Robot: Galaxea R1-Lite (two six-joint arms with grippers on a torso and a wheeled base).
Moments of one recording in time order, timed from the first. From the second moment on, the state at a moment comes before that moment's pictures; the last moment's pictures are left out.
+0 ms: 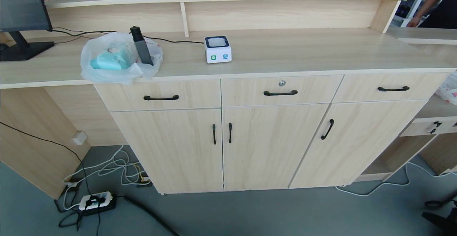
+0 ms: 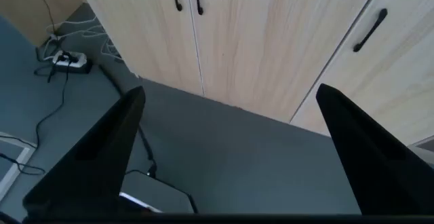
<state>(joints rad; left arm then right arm) 0.00 0.00 0.00 0.00 0.00 -0.01 0.49 0.65 0.00 -0.42 -0.08 -0.07</state>
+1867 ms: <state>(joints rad) 0.00 0.00 0.00 0.00 0.00 -0.01 0.00 0.00 0.00 0.00 -0.05 -0.05</state>
